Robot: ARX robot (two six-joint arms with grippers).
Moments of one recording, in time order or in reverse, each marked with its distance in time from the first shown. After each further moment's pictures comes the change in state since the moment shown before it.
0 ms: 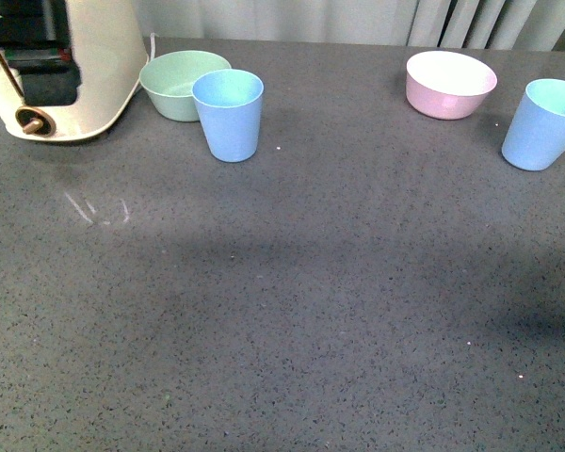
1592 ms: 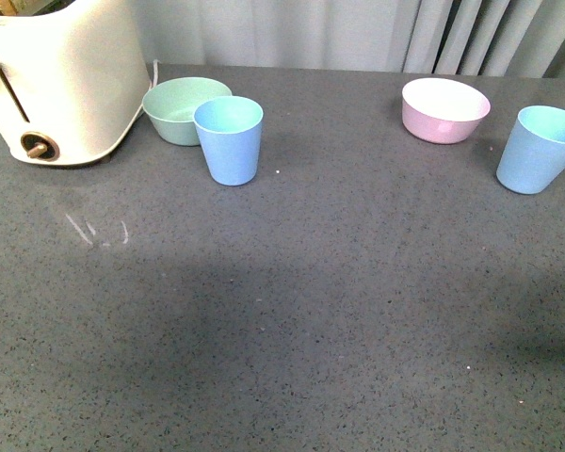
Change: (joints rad) left arm 0.222 -1.544 -0.763 -0.173 0.110 0.153; right arm 0.000 0.000 0.000 0.000 0.000 0.000
